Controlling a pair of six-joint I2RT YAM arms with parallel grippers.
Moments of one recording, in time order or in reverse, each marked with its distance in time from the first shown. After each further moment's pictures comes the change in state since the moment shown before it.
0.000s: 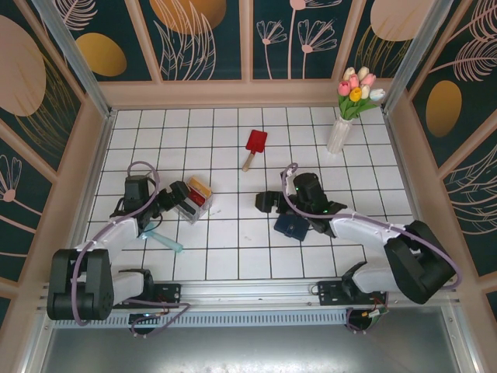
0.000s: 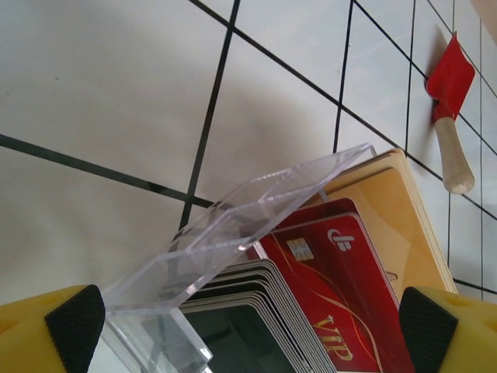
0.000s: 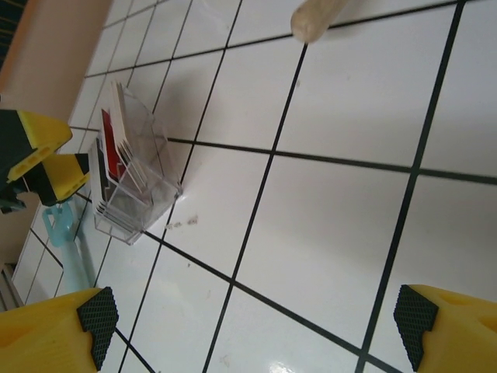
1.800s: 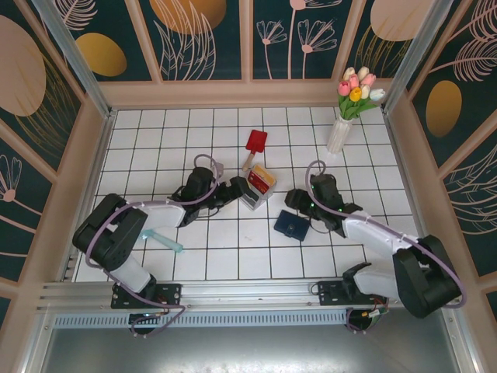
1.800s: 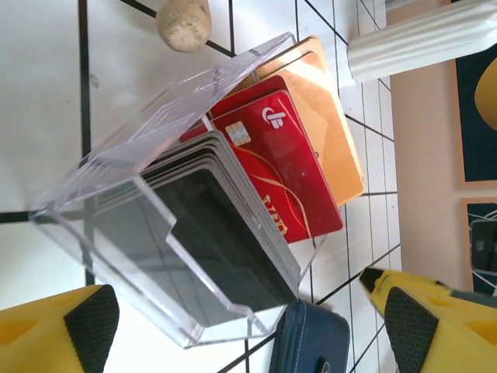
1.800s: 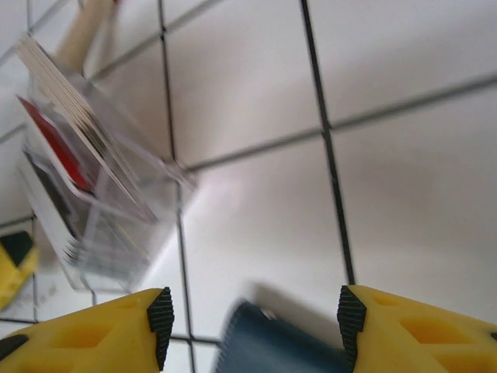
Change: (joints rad) left arm -0.569 0.401 0.186 0.447 -0.036 -0.376; right arm -0.184 -0.136 -0.074 -0.269 0.185 0.125
